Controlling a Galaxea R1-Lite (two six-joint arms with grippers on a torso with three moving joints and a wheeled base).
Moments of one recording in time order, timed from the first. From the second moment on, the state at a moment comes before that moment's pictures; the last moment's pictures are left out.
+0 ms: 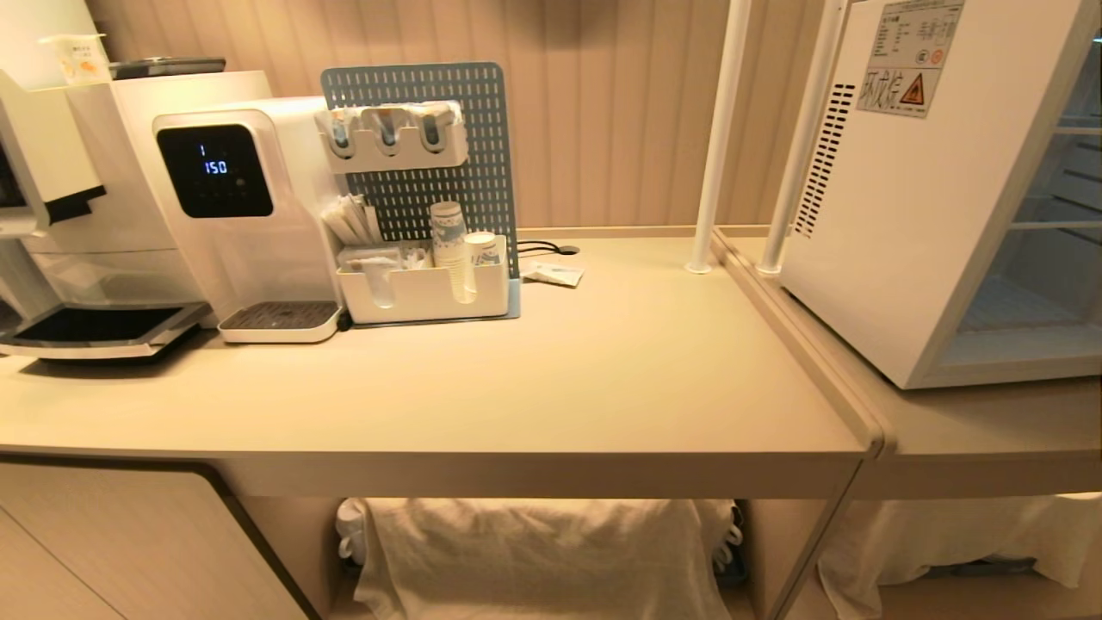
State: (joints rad) left arm 0.01 0.00 0.00 0.00 -0.01 0.12; right arm 0.00 0.00 0.00 0.00 0.02 -0.07
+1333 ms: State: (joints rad) left arm 0.01 0.00 0.00 0.01 -0.02 0.11; right arm 0.00 0.00 0.00 0.00 0.02 -0.07
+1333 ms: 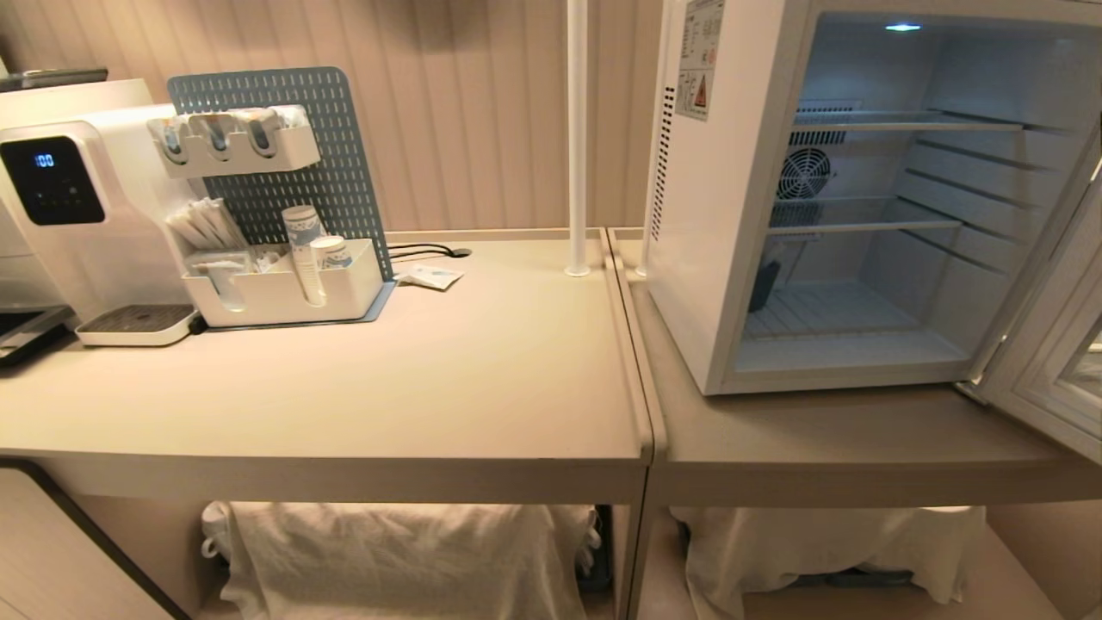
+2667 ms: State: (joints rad) left arm 0.01 0.00 0.00 0.00 0.00 0.02; right arm 0.00 0.36 -0.62 0.35 0.21 0.16
